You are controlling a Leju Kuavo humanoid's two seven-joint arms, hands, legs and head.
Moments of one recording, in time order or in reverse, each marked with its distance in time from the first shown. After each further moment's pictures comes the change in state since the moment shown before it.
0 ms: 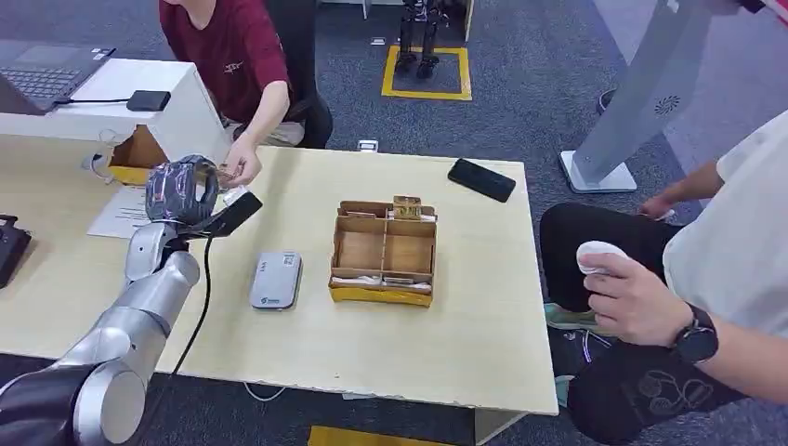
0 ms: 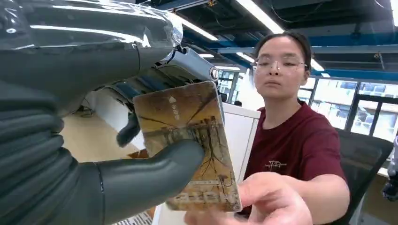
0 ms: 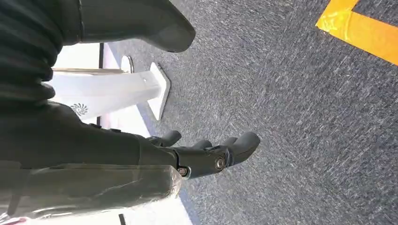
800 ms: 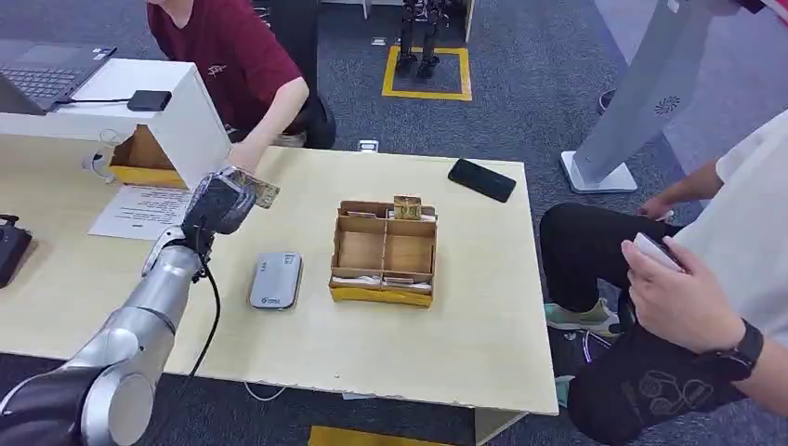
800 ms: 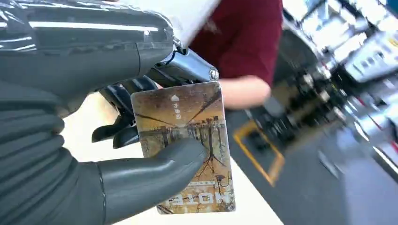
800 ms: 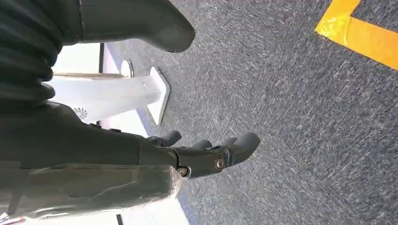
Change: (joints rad) left arm 0.014 -0.032 0.013 -0.040 0.591 -0.675 -0.253; right arm 0.000 0.001 -0.048 0.000 0.023 0.012 -0.007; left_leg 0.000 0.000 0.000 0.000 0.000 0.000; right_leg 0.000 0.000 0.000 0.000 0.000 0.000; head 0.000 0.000
